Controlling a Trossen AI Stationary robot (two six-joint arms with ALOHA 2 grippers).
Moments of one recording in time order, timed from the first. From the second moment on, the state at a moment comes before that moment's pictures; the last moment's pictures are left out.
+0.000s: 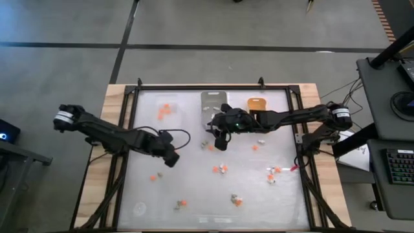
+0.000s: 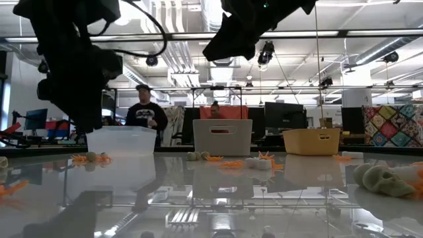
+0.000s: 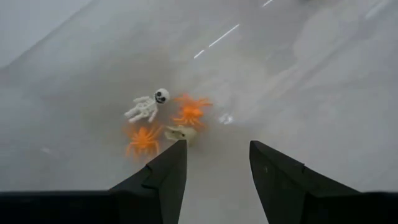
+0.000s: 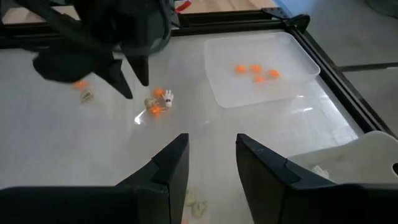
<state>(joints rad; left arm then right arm) -0.24 1.30 0.72 -0.69 -0.25 -1.10 -0.03 1.58 1.18 -0.11 0.12 0.04</state>
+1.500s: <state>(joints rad) -0.23 1.49 0.73 -0.66 -0.28 -1.06 -0.03 1.59 1.18 -0.09 0.14 0.05</state>
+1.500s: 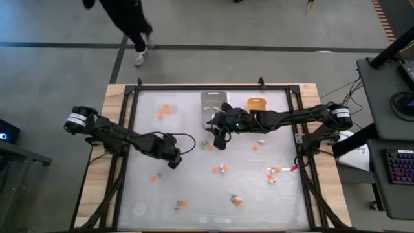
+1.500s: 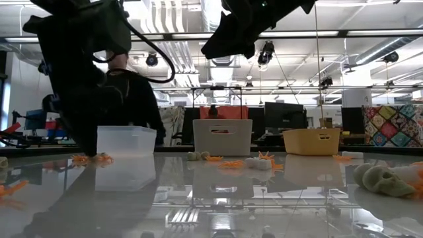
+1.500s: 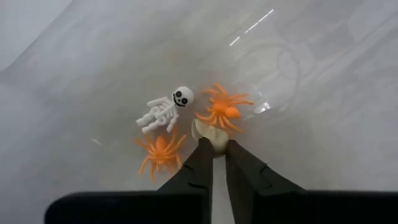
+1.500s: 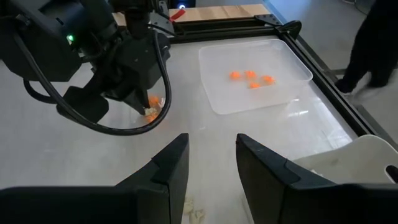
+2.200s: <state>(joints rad) -0.27 1.22 0.72 -0.58 -0.27 -0.82 -0.02 1.59 1.14 -0.08 0.07 -0.01</state>
